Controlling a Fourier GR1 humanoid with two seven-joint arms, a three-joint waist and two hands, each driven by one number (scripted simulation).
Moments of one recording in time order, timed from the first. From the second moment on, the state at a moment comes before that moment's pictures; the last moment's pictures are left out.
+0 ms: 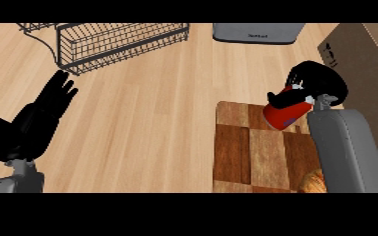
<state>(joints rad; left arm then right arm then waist) -0.08 0.22 0.18 -1.64 0.21 -0.11 0.28 -0.51 -0.17 -0.14 -1.31 1.09 0.50 0.51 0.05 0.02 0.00</state>
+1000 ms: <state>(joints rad) -0.07 0.23 0.21 -1.64 0.22 -0.10 0.30 -1.06 -0.26 -0.18 -1.09 1.31 0.19 0.81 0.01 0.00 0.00</state>
